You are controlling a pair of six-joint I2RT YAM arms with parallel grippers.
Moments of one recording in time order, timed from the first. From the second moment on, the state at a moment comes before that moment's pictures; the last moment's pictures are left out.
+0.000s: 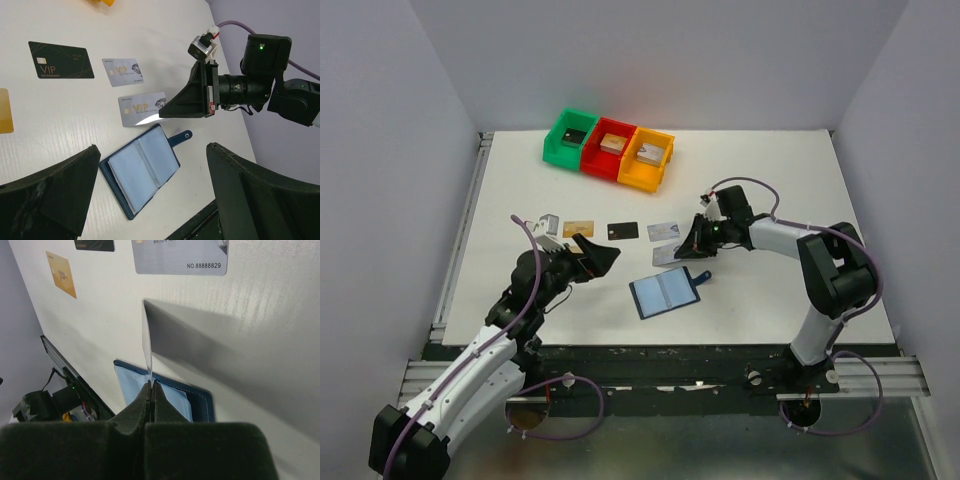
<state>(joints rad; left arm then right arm) -0.49 0.64 0.35 0.10 0.11 -0.81 0.38 1.77 0.95 -0.11 -0.62 0.63</state>
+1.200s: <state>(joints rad) -0.48 0.87 0.54 -0.19 -0.03 -0.80 0.47 1.10 0.84 -0.29 -0.09 0.47</state>
